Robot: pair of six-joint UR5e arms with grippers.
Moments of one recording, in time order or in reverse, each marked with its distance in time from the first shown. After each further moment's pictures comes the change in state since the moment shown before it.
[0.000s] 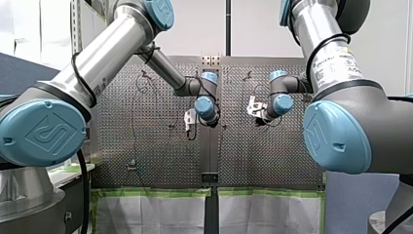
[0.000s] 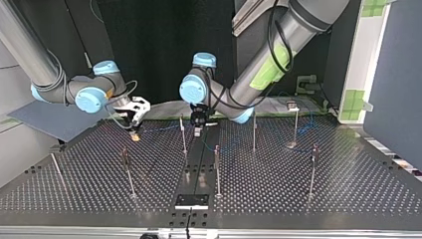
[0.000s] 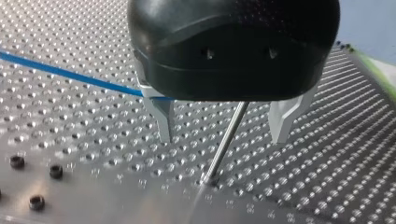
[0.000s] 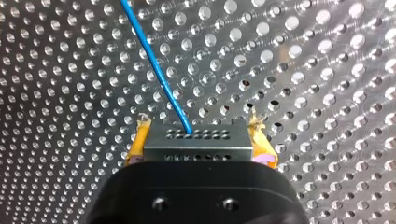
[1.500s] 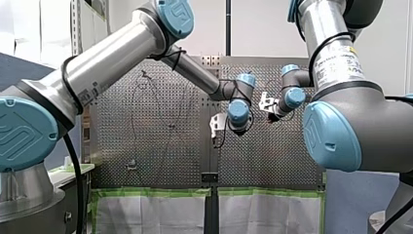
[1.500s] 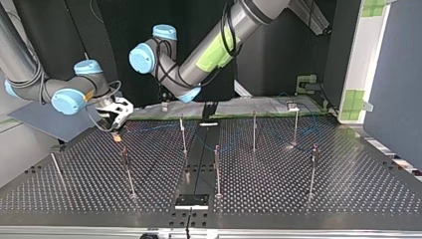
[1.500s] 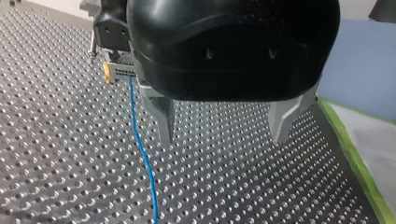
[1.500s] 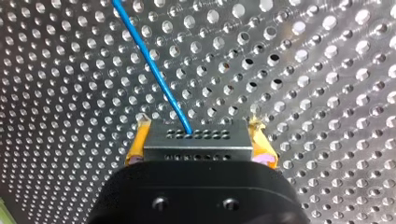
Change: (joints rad) left arm -0.248 -0.171 0.217 -0.137 -0.234 -0.081; right arm -0.084 -0.045 0.003 0.069 -0.014 -0.021
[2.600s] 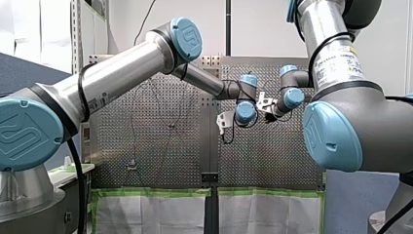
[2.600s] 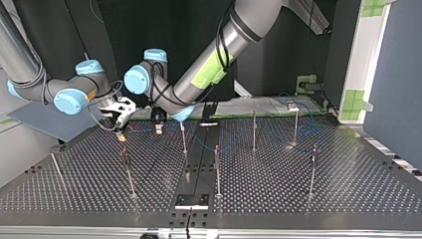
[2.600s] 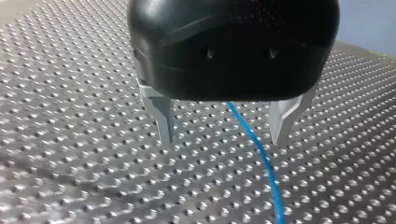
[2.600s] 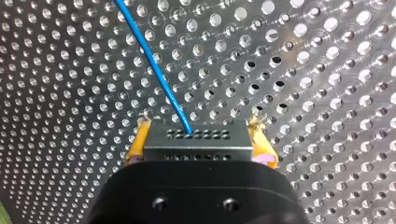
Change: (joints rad) left arm 0.037 -0.143 0.297 0.013 -0.030 -0.035; right arm 0.008 0.003 0.000 -0.002 -0.033 0.006
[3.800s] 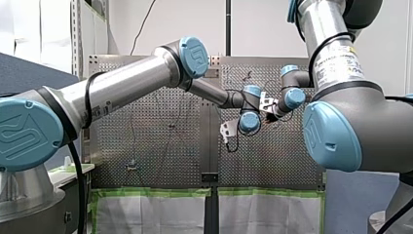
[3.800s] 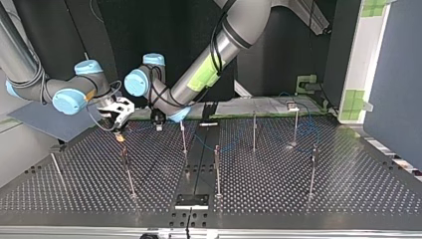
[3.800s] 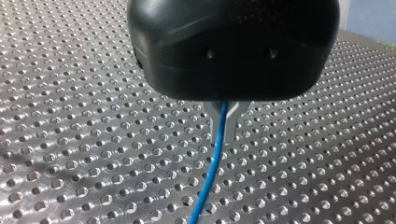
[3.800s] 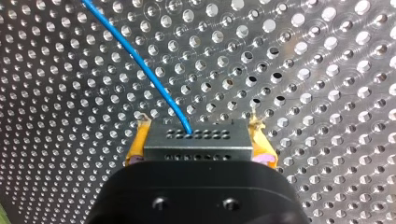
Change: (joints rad) left arm -0.004 -0.108 0.125 -0.002 -0.029 -0.044; right arm -0.008 0.000 0.000 -0.002 0.000 -0.004
